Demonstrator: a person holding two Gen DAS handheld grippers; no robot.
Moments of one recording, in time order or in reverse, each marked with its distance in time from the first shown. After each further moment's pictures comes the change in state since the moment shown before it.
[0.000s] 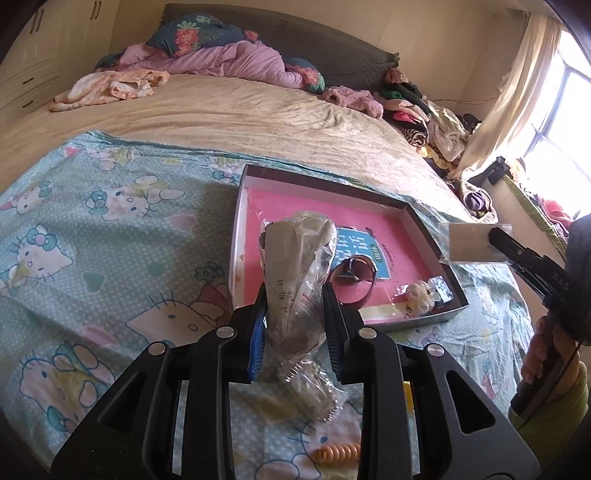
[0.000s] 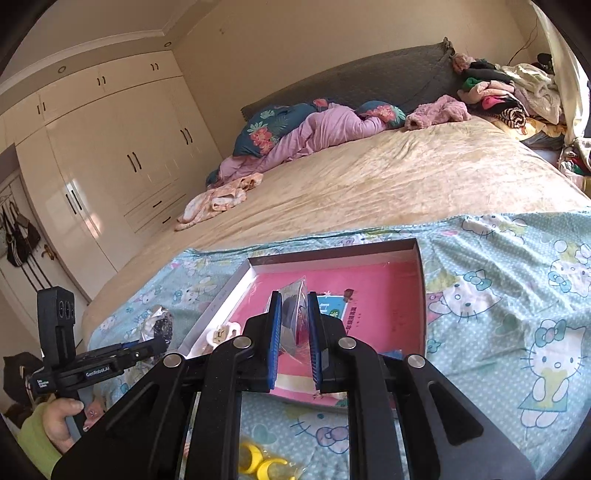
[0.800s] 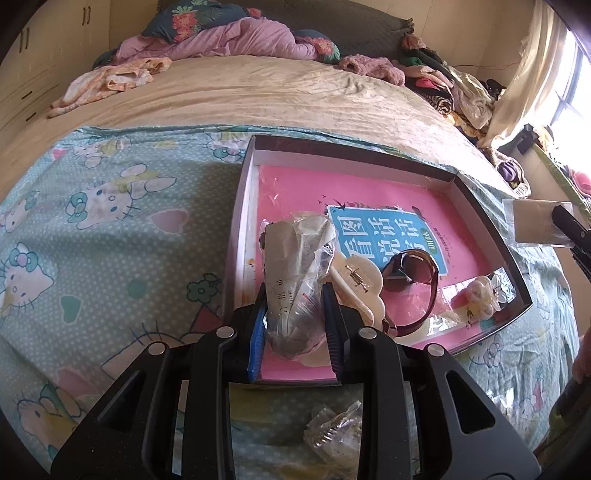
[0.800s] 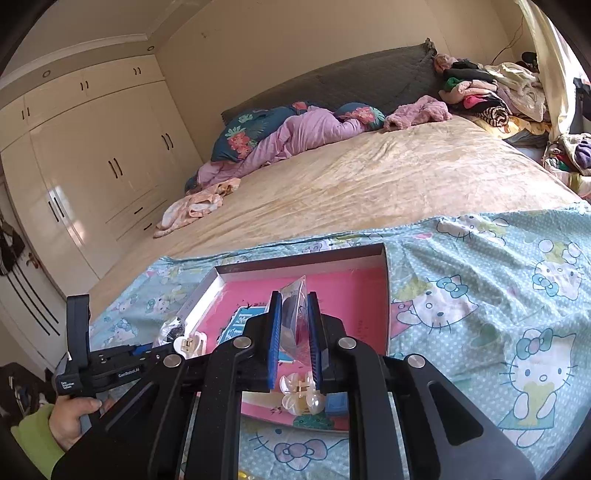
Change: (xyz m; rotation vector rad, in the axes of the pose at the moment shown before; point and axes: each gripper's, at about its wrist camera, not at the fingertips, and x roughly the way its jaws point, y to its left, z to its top) left arm 0.070 -0.004 0.008 0.065 0.104 0.111; right arm 0.014 -0.030 0.003 0.031 -0.006 -0.061
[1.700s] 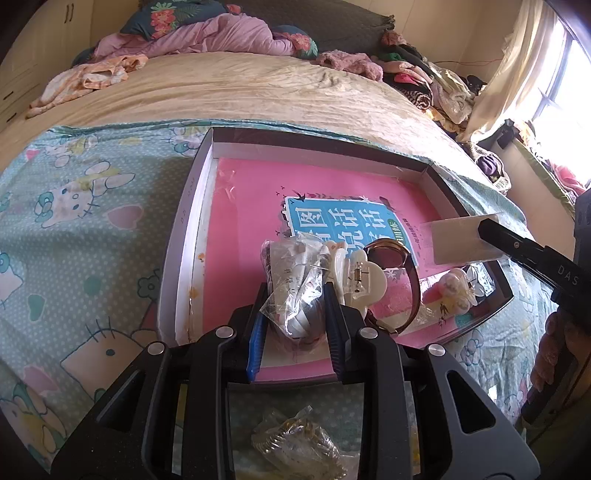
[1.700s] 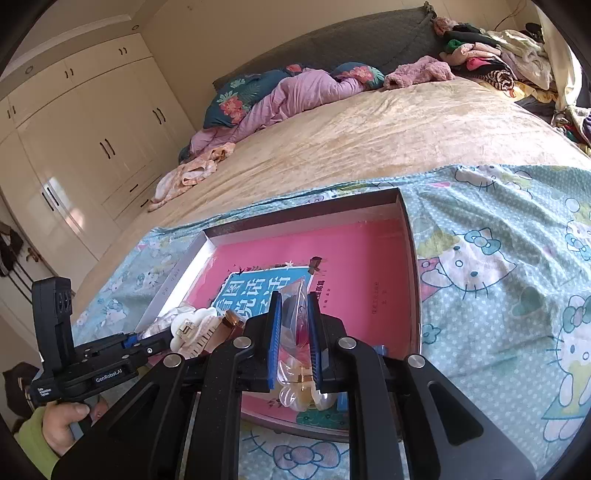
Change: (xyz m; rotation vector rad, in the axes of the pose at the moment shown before) left arm 0.008 -0.021 -0.004 0.019 0.008 -0.080; right arm 0.050 -0.002 -0.020 0.042 0.147 0.010
